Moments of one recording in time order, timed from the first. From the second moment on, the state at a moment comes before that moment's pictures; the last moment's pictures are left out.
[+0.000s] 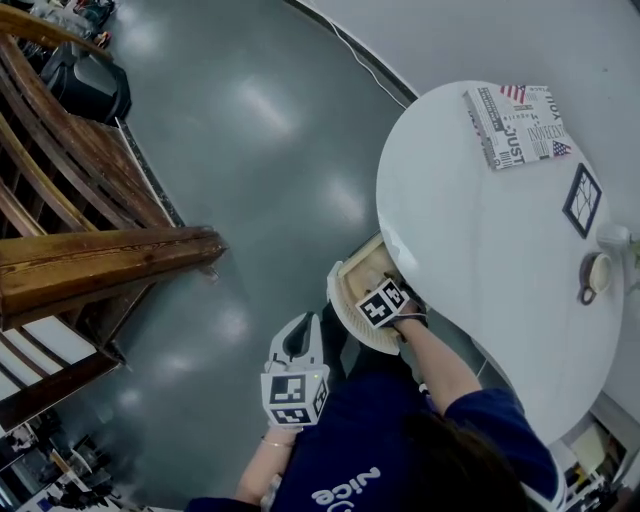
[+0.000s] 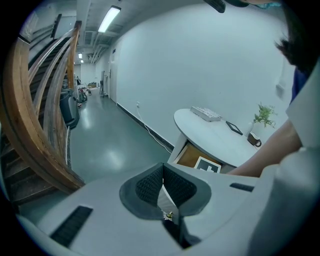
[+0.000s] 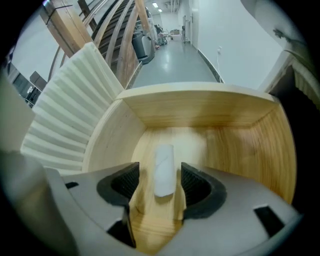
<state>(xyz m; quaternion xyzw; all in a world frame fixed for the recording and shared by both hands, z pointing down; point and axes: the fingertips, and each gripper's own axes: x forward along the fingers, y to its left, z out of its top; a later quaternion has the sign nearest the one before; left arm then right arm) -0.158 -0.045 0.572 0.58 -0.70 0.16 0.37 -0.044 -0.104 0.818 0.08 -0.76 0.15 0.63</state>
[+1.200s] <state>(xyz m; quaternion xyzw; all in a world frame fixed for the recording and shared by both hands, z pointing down) -0.151 -0.094 0.534 0.67 -0.66 0.12 0.31 -0.051 -0.106 0.620 0.21 -0.85 0.20 0.44</state>
